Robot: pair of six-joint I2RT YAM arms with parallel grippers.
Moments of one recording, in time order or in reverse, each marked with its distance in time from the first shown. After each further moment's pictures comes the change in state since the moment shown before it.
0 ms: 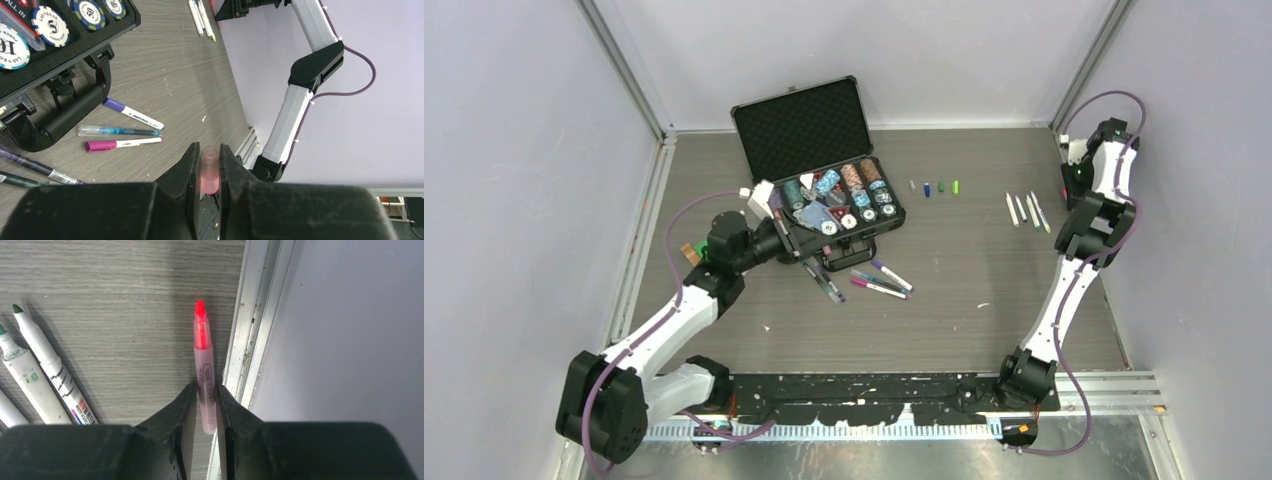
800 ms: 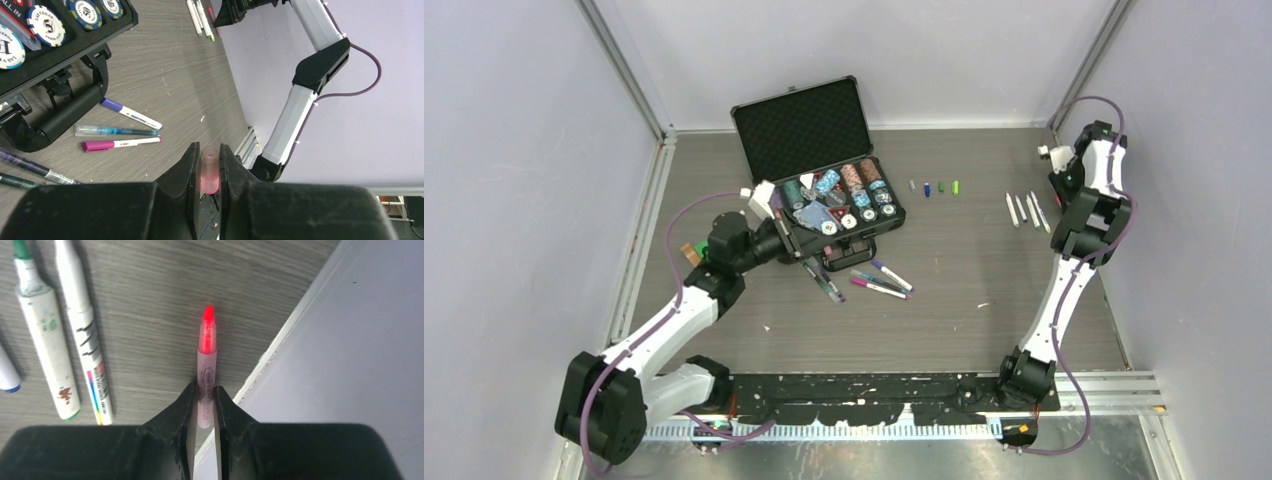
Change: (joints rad) left arm -0.011 -0.004 0.000 0.000 -0.009 -0.003; right arm 0.043 -0.059 -0.117 -0.030 0.065 -0.206
